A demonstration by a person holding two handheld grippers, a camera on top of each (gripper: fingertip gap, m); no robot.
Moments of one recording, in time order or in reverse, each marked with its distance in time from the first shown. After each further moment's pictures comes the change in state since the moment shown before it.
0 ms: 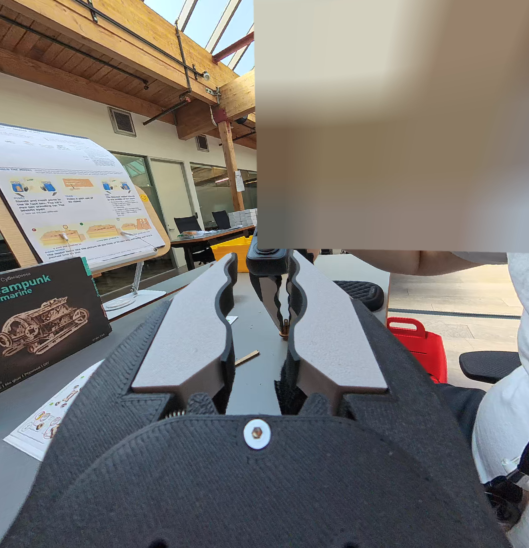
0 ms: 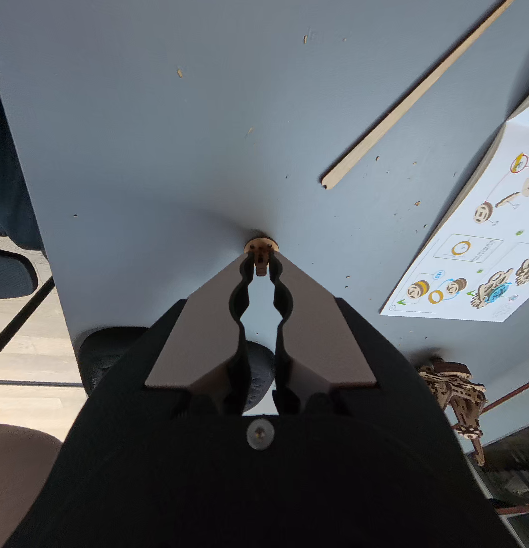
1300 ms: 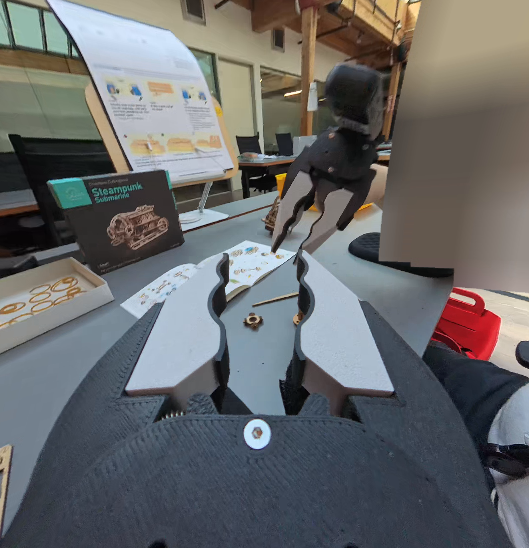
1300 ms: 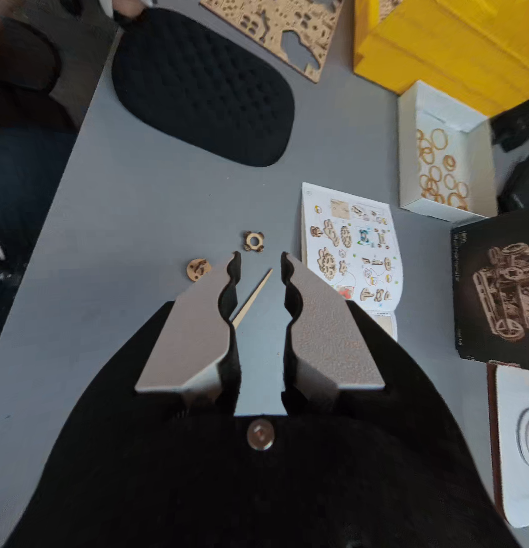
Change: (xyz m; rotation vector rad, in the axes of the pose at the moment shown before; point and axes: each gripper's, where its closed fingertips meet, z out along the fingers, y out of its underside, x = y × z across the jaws) left arm -0.066 0.029 -0.043 -0.298 -0.287 -0.070; right arm 0.072 -0.116 -0.090 0.760 0.292 0.035
